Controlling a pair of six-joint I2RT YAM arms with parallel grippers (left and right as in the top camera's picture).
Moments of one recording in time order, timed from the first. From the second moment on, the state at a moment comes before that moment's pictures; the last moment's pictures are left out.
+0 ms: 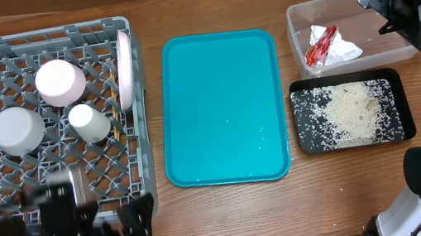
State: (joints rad) left arm 0.08 0.78 1.58 -1.60 0.42 -0.18; right arm -0.08 1.85 2.12 -1.49 0.27 0.82
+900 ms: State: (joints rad) left arm 0.08 0.72 1.48 -1.69 0.34 -0.23; right arm -0.08 1.85 2.12 -1.49 0.27 0.82
